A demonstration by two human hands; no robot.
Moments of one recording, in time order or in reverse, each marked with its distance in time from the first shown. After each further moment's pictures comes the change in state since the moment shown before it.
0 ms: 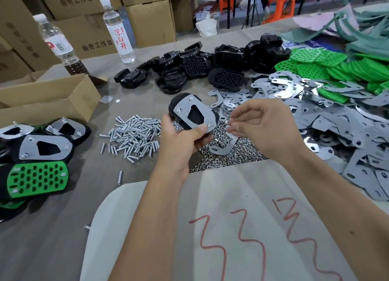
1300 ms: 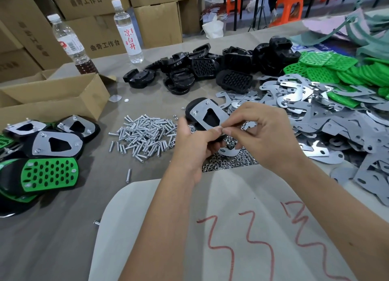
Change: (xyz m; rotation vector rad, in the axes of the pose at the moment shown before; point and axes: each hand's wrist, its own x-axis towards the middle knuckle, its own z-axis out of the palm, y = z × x) left_hand -0.001 -0.005 0.000 0.038 -0.094 -0.048; right_hand -0.008 -0.001 0.015 -0.169 -0.113 -0.427
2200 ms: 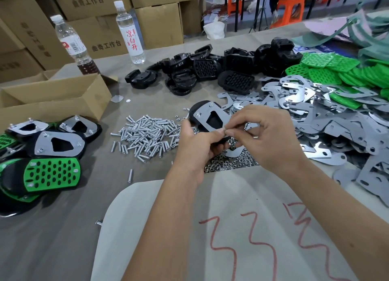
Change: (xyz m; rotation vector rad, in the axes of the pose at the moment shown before) left_hand 0.003 -0.004 0.000 -0.026 -0.016 -0.028; right_hand 0.000 0.002 0.002 -0.025 0.018 -0.029
